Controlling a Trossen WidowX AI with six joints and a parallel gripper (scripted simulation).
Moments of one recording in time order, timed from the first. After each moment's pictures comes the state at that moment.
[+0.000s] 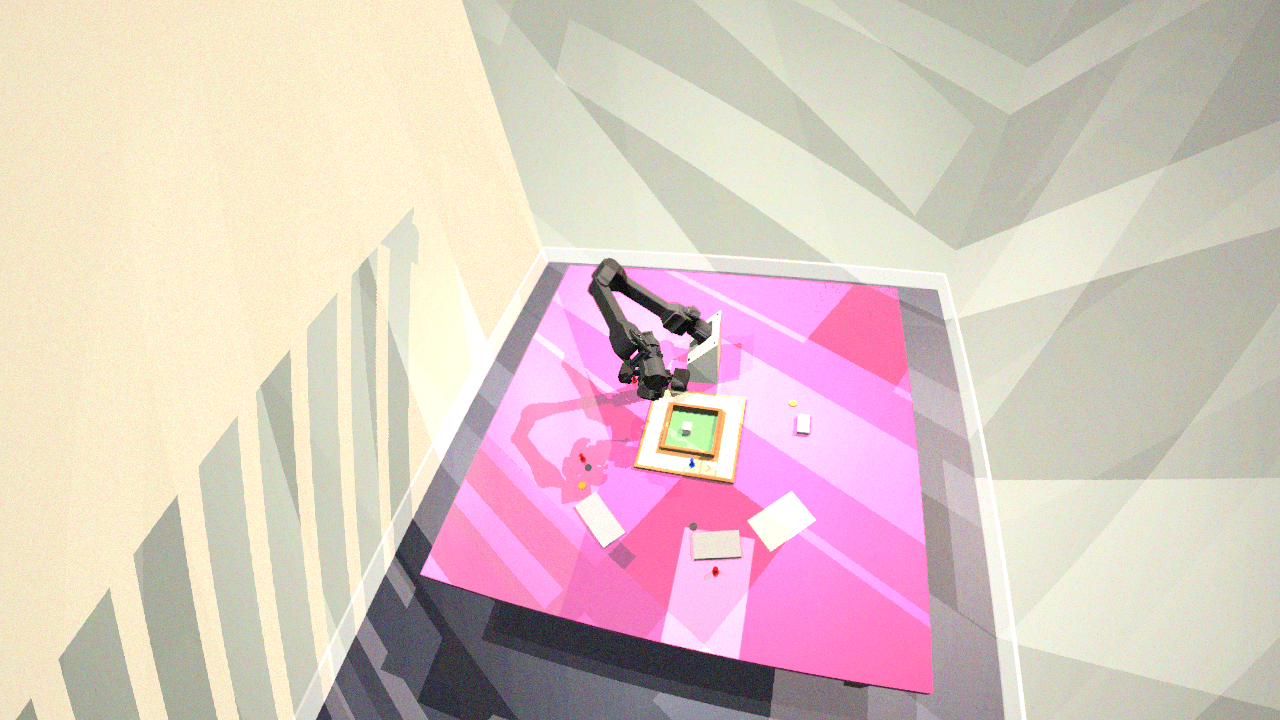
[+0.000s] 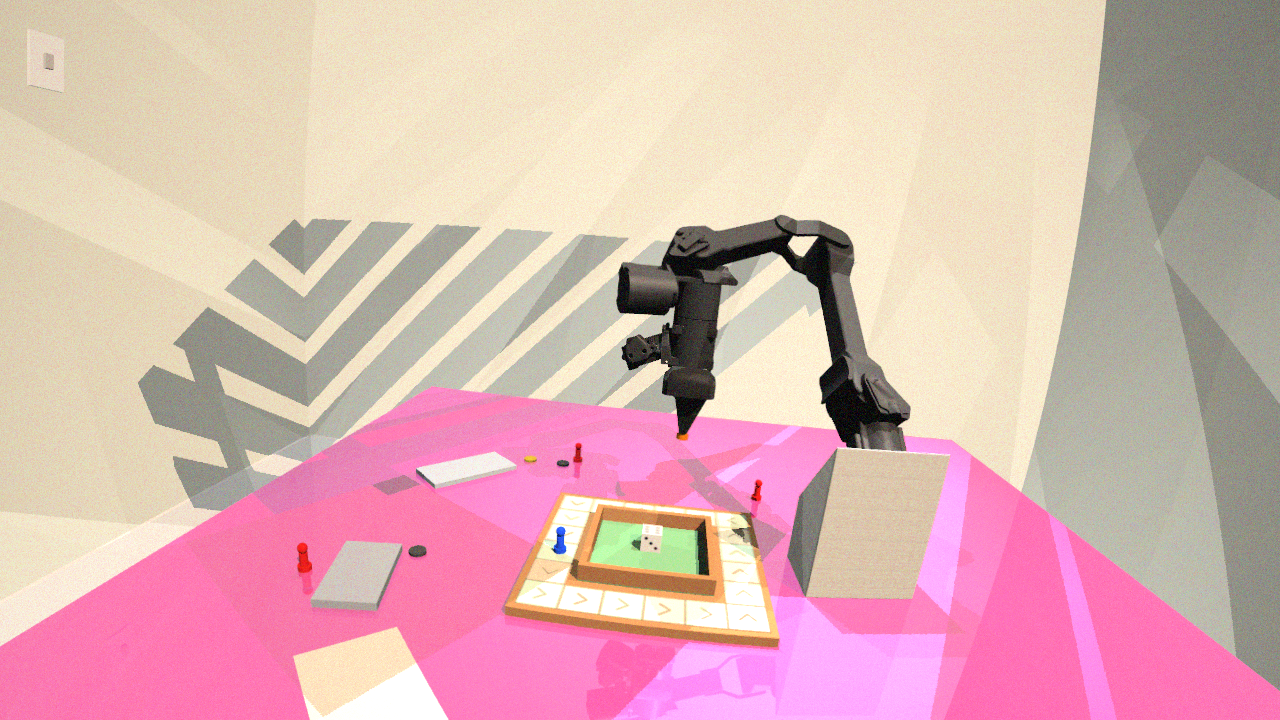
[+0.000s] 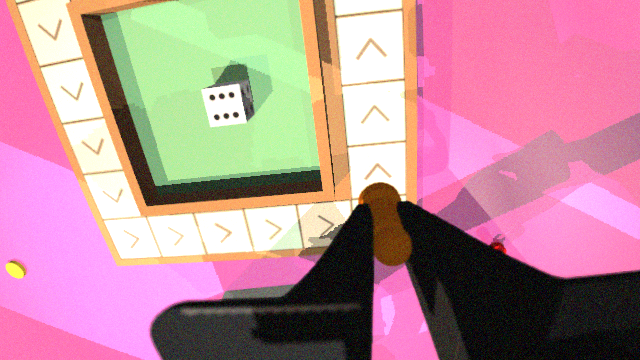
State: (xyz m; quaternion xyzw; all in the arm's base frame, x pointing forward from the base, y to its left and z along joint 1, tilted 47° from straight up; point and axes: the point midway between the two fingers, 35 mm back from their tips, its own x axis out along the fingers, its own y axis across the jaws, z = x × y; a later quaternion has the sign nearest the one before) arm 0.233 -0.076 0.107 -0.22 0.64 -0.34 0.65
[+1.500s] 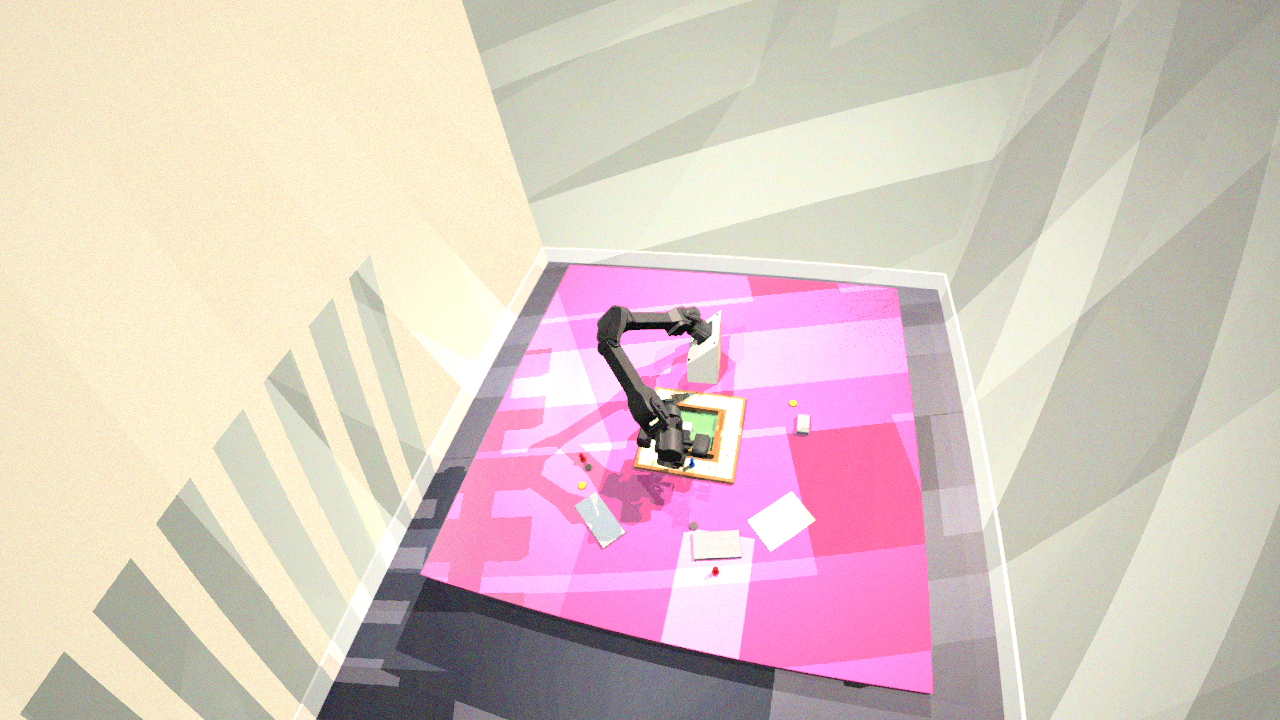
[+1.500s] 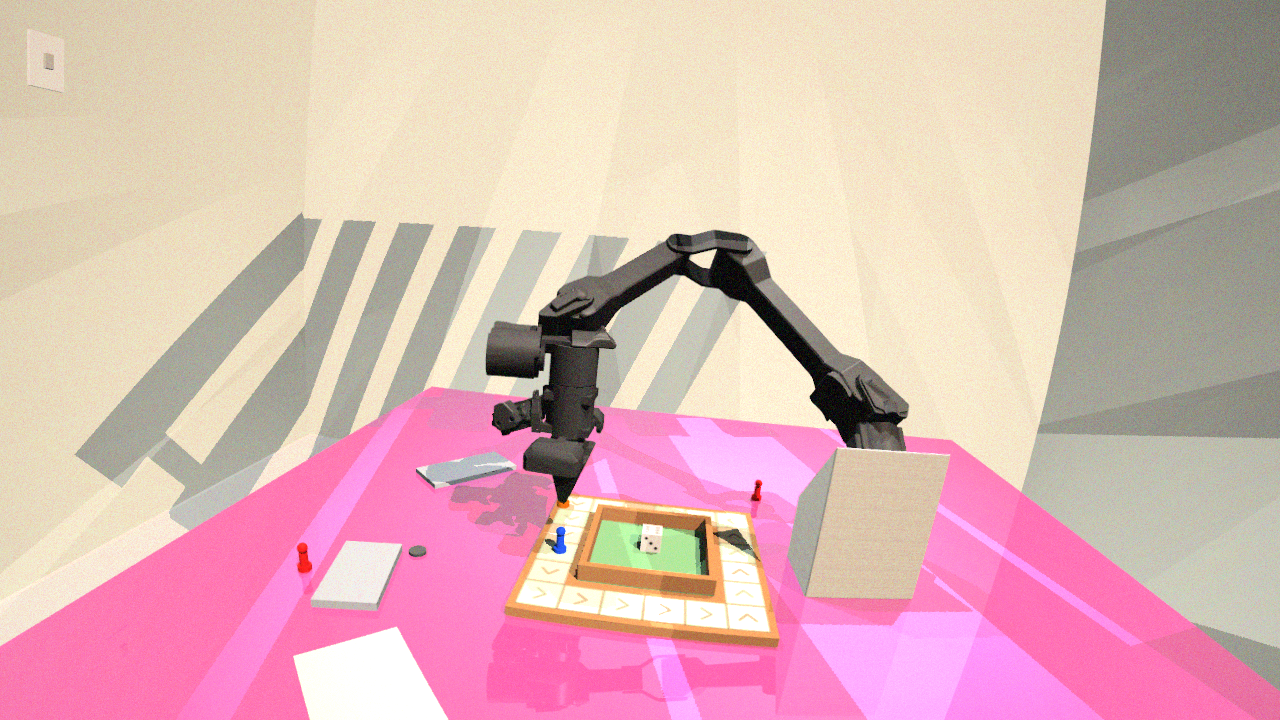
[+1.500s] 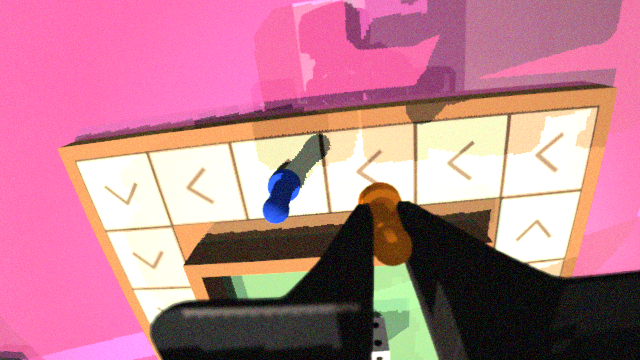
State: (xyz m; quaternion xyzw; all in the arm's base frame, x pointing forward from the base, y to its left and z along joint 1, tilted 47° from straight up) arm 0.379 -0.104 0.007 -0.22 0.63 -0.34 0.66
